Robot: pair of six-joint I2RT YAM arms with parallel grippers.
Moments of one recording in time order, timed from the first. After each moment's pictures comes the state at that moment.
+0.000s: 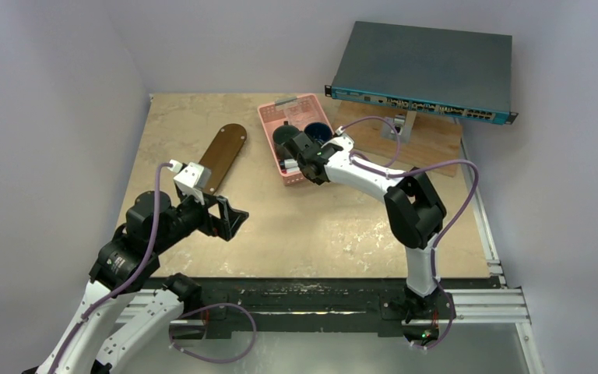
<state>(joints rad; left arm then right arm) -0.53 0.54 0.91 -0.73 0.13 -0.25 0.75 1.98 1.54 -0.64 0.64 1.45</state>
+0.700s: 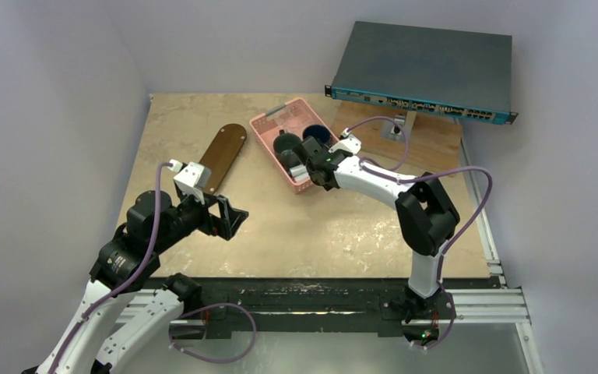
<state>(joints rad) -0.53 0.54 0.91 -0.73 0.12 -0.25 0.75 1.89 1.41 -0.58 0.67 1.37</state>
